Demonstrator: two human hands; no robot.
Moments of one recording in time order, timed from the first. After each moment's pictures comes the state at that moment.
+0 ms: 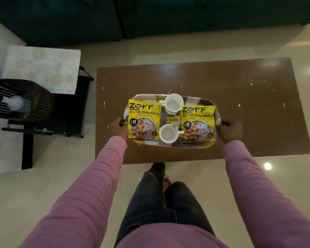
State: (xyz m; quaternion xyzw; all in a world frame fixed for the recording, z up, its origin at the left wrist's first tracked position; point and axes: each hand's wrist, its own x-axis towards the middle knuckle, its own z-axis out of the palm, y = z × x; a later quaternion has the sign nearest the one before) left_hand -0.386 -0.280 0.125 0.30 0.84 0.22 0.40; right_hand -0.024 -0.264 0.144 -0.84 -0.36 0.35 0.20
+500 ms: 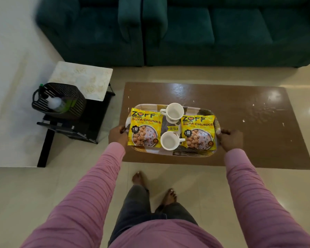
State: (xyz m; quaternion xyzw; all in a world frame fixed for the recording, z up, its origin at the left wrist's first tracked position) left_hand -0.455 -0.383 0.199 0.30 0.82 0.30 0.39; right_hand -0.085 -0.336 0.207 -0.80 -0.39 0.37 0.27
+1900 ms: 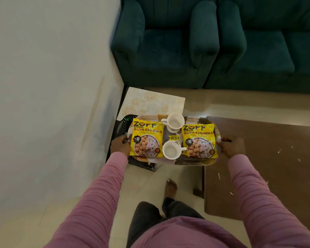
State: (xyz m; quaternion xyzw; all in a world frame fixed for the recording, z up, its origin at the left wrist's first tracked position) left_hand -0.965 -0.273 0.221 0.27 0.86 0.27 0.33; right_hand -0.596 -0.178 0.197 -0.75 -0.46 0.42 0.21
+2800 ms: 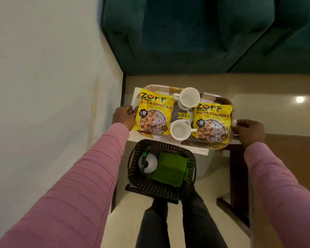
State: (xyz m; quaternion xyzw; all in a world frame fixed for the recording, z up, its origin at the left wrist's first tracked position) left_hand -1.161 0.038 0.096 0.36 0.83 0.18 0.39; right_hand -0.774 0.060 0.087 -0.79 -0.34 0.45 0.24
